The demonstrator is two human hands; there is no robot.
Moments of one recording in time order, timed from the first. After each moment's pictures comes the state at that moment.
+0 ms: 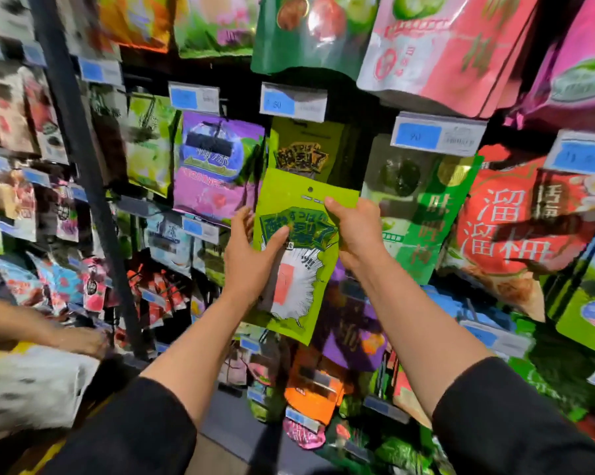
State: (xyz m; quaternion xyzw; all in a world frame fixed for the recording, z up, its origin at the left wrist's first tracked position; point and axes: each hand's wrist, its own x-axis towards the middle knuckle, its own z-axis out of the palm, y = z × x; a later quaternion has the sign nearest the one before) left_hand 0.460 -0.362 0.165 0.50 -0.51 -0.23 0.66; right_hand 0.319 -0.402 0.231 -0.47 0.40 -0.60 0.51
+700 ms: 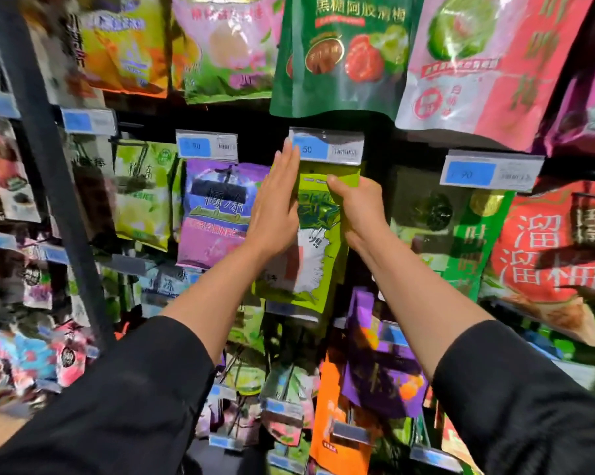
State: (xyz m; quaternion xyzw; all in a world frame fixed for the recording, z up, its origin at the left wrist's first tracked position) left_hand 0.520 -0.472 0.262 0.38 -0.76 0.00 0.53; right_hand 0.387 -0.480 0.286 -0.48 0.37 -0.68 0.41
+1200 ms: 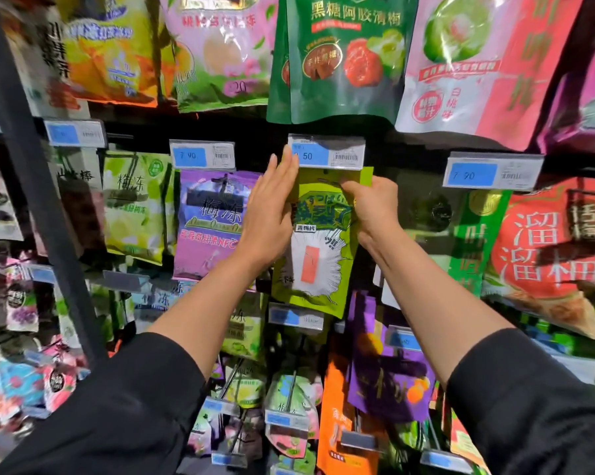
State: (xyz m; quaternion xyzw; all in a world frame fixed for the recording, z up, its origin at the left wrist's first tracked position) left_hand 0.536 -0.485 0.258 0.34 -0.77 0.03 0.53; right_hand 0.377 -0.484 0.293 -0.46 0.43 -0.71 0.32
